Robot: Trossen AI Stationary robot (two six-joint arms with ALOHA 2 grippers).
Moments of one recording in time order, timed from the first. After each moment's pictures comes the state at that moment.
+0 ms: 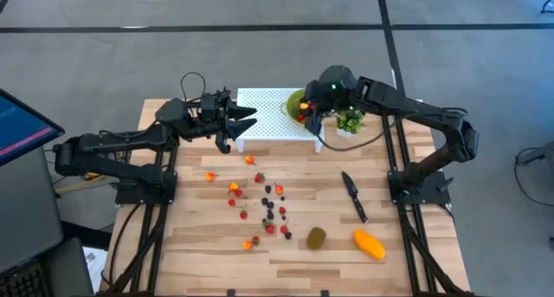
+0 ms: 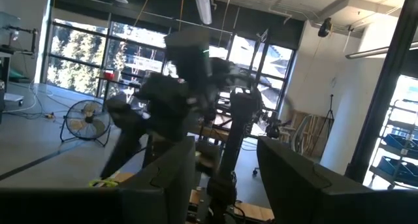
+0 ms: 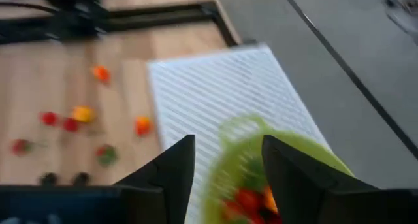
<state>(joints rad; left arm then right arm) 0.28 1.08 0.82 0.52 0.14 -0.27 -0.37 1.49 1.51 -0.64 0.00 -0.14</state>
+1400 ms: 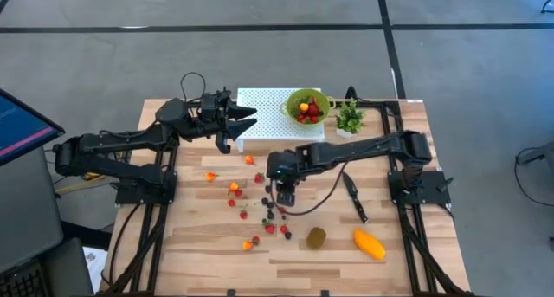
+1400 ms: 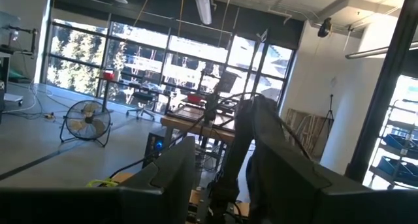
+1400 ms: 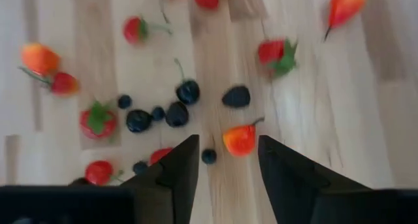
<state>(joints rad) 0.28 1.08 0.82 0.53 0.14 -0.27 0.05 1.93 1.56 -0.72 0.00 0.19</state>
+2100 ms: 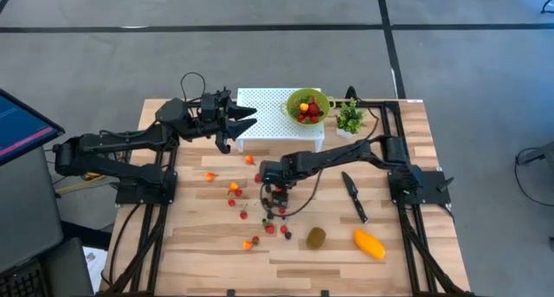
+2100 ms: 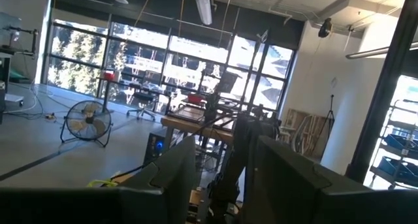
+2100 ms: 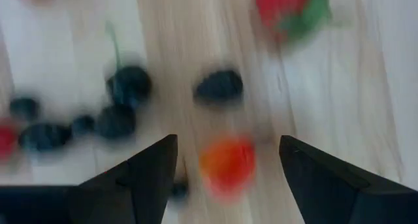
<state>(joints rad) 0.28 1.08 0.82 0.53 0.14 -0.27 0.02 2.15 1.56 -0.64 0.00 0.21</state>
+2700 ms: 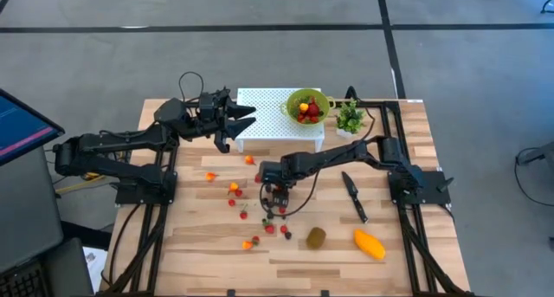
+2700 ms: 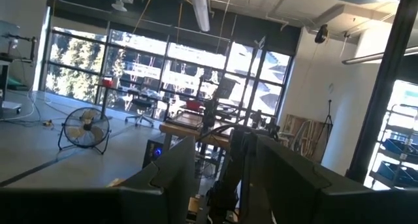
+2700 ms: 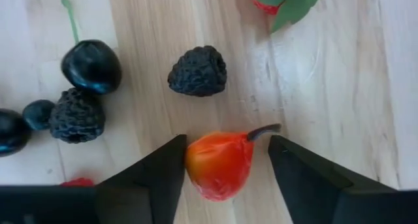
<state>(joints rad) 0.28 1.08 0.82 0.56 0.14 -0.27 0.02 2.19 1.56 -0.66 0.02 0.19</state>
